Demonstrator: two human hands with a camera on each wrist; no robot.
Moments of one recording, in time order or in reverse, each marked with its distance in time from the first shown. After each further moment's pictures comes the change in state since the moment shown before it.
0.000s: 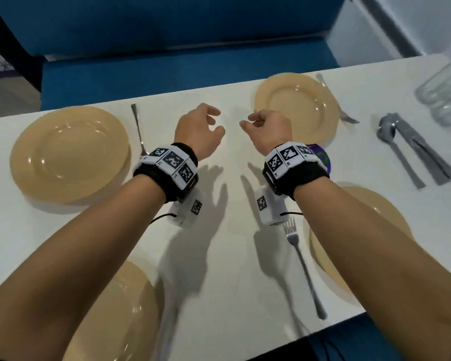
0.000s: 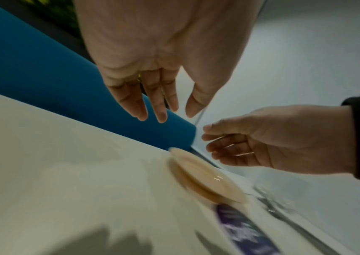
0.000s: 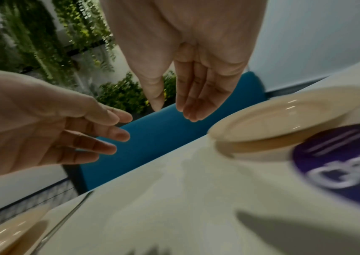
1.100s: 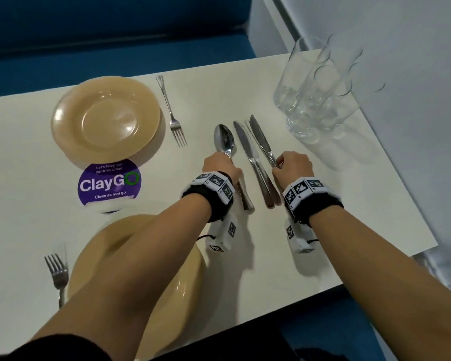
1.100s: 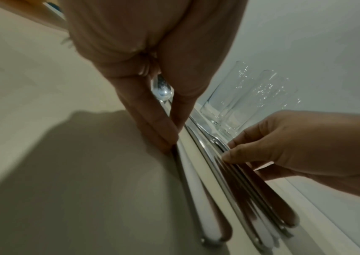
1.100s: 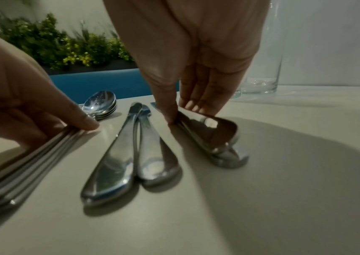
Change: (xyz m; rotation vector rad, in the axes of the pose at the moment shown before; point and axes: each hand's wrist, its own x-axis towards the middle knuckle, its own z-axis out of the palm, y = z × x) left_hand 0.036 0.271 0.416 0.167 -0.281 -0.339; right_hand 0.120 0.378 -0.300 -0.424 -0.128 0.169
